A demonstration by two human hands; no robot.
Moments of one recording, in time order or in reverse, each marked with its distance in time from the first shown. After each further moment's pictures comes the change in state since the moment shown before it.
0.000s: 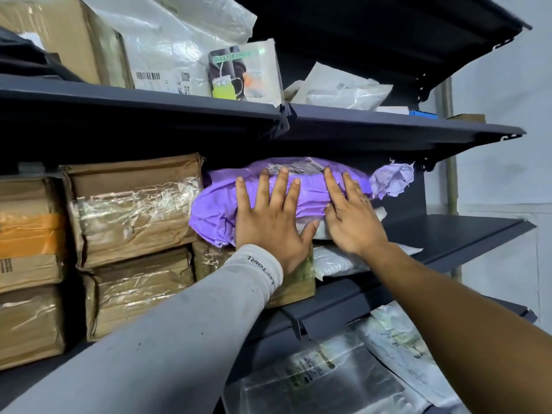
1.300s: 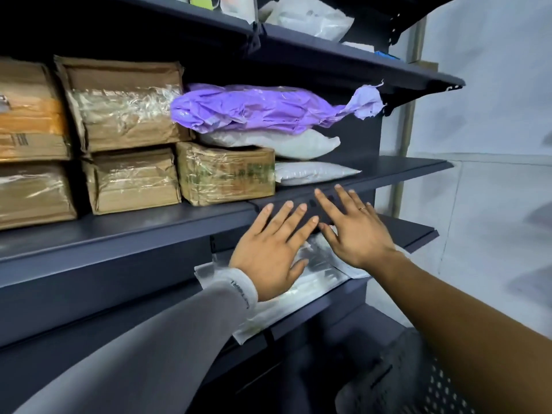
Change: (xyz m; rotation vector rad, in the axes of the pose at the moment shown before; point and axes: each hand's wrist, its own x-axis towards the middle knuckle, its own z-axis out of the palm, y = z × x) left_hand -0.193 0.062 0.020 -0.303 -0.004 0.473; right_hand -0.219 0.016 -0.067 -0.342 -0.342 -0.010
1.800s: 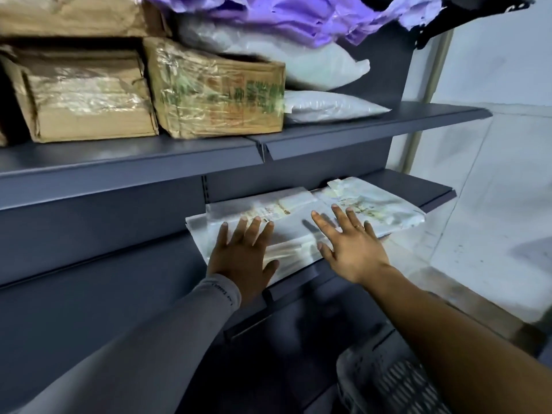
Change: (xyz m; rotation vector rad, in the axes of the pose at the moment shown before) left_hand -0.062 0.008 0.132 -0.165 -0.435 -0.339; right_hand -0.042 0.002 0.135 -0.022 -0.349 0.025
